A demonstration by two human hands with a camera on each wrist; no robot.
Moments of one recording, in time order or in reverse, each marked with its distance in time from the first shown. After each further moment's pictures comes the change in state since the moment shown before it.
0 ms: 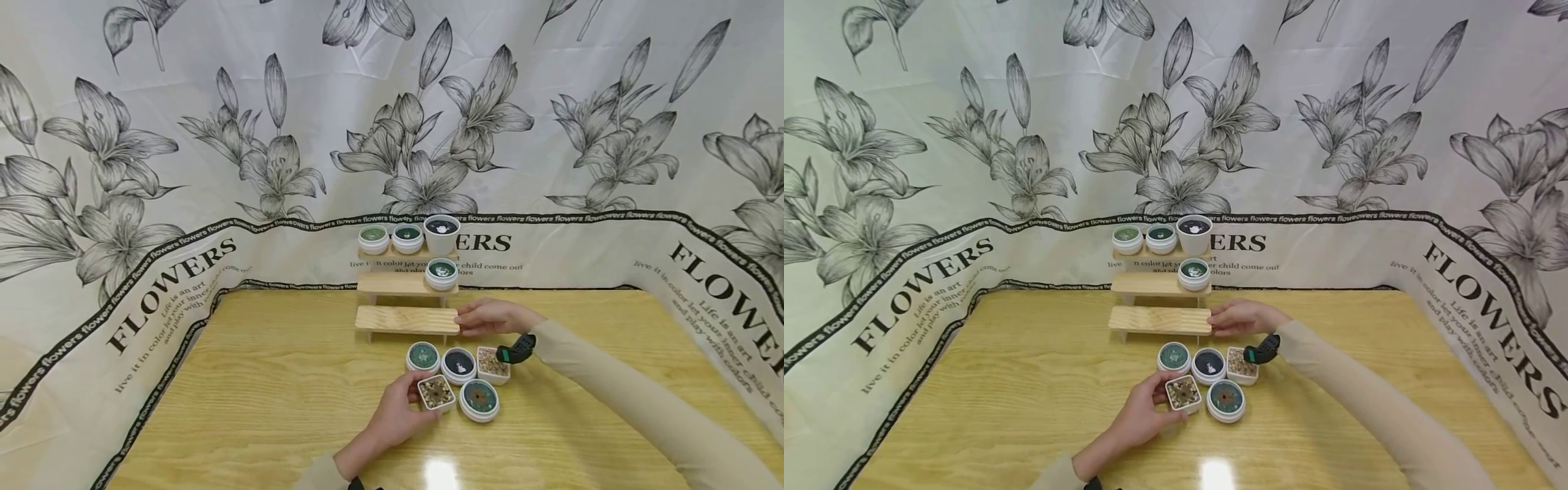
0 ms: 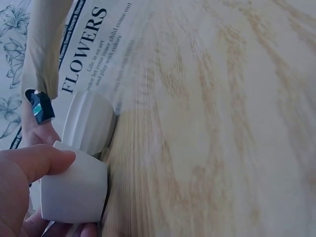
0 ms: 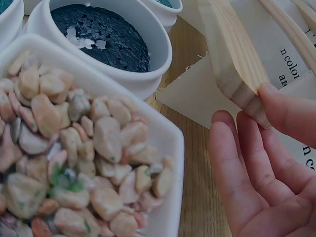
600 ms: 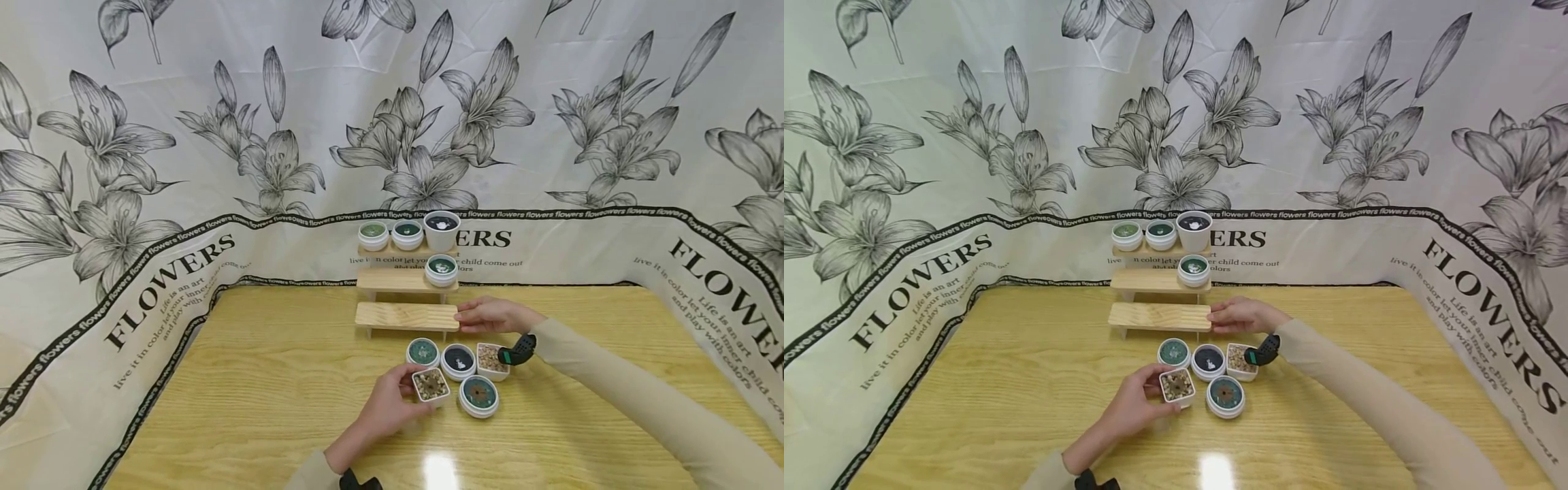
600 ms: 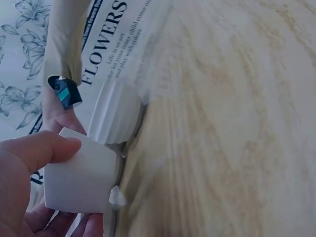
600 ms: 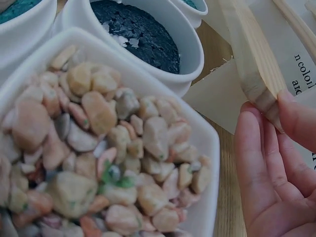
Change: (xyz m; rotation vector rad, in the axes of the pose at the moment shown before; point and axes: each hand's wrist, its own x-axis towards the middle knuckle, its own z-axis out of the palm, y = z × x) left_hand 0.000 0.006 -0.014 -0.014 -0.021 -0.034; right_hand -0.001 0.001 0.008 0.037 0.036 0.006
